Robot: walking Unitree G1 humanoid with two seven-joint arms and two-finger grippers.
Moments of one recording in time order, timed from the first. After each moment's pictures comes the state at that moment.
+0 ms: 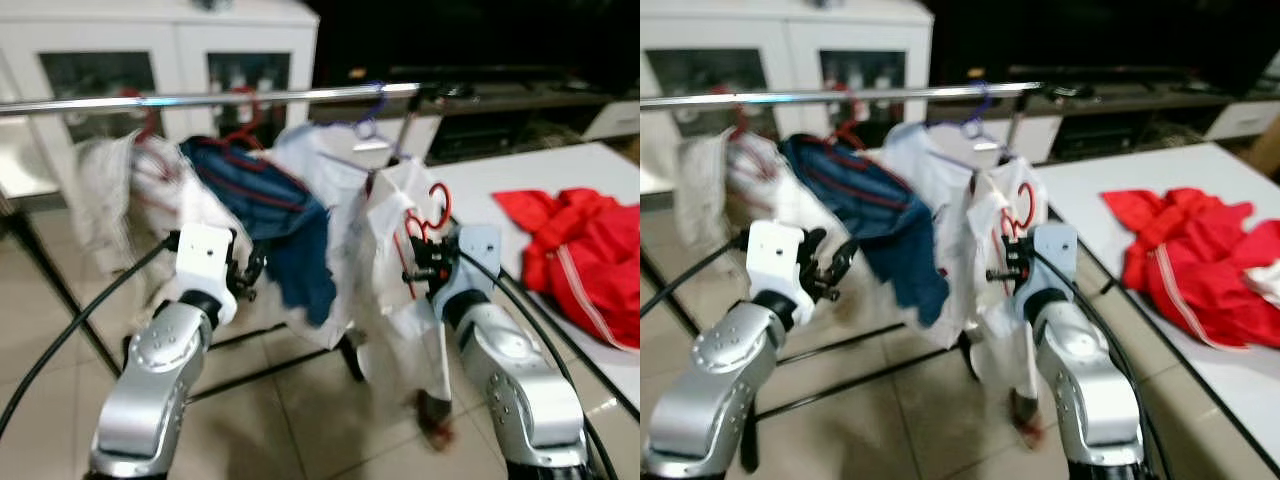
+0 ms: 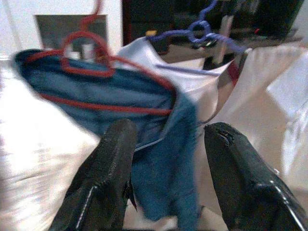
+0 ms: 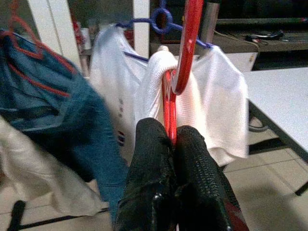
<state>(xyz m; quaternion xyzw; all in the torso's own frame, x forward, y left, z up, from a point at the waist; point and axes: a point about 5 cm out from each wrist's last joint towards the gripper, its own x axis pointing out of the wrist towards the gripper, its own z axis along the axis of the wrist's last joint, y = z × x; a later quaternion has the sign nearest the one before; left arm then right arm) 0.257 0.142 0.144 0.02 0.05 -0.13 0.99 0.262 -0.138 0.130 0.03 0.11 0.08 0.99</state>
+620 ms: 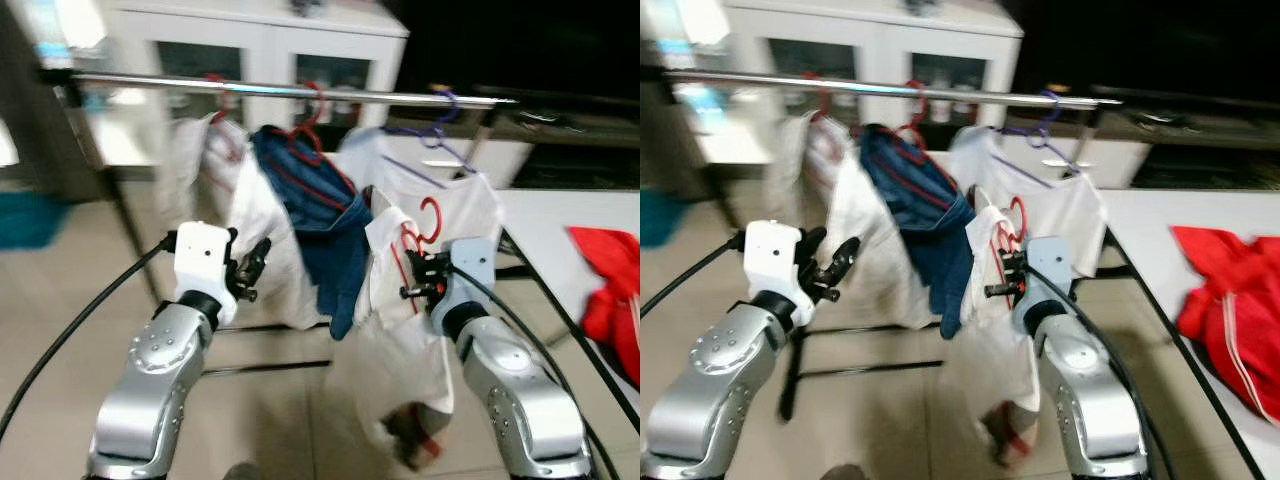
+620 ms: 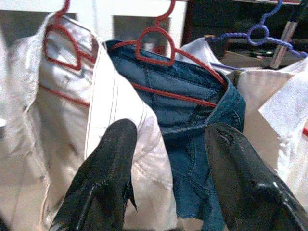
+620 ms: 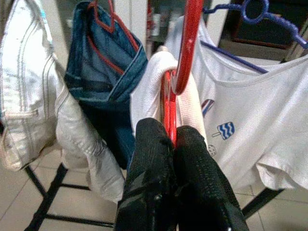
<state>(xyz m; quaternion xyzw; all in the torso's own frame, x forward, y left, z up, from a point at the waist) 0.255 0.140 0.146 0.02 0.05 -0.14 0.99 0.257 -0.142 0.121 0.01 0.12 0.08 0.99</state>
